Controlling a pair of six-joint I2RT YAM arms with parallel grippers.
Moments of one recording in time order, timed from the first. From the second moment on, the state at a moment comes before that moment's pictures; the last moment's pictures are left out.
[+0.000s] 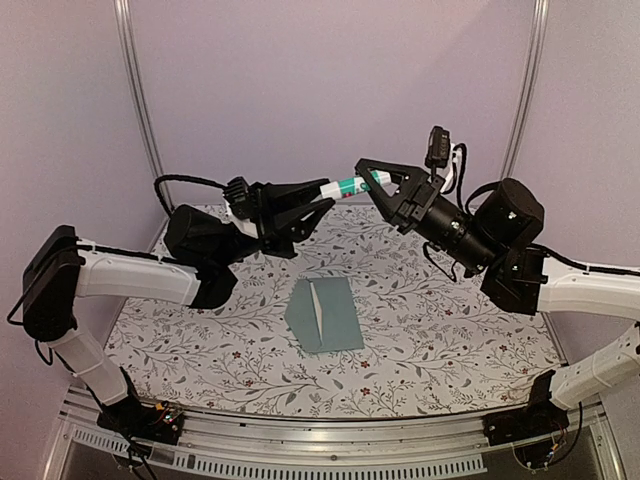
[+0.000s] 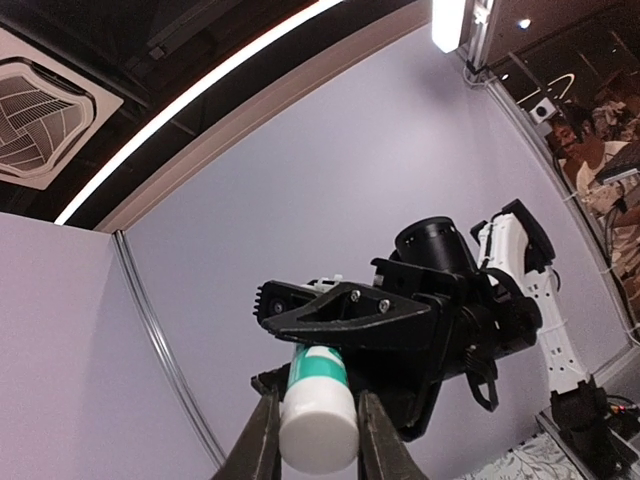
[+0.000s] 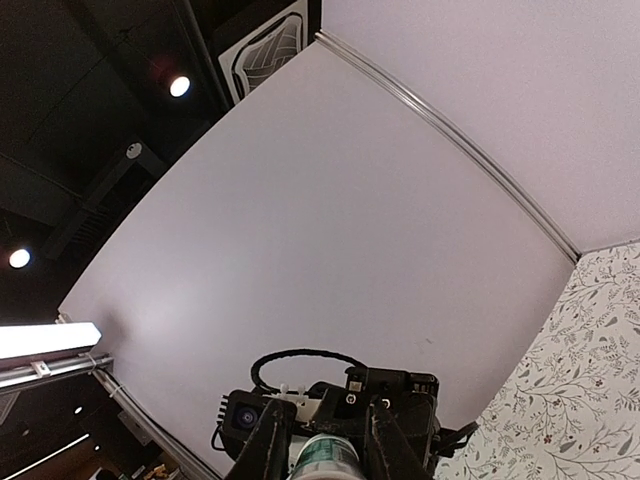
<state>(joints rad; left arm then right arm) -0.89 1.63 0.93 1.44 0.59 0.11 1.04 1.27 0.96 0.70 -0.05 0.95</state>
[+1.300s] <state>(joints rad) -0.94 1.42 0.67 0.70 -0.01 -0.04 0.91 1.23 0.84 -0.07 0.54 0.69</state>
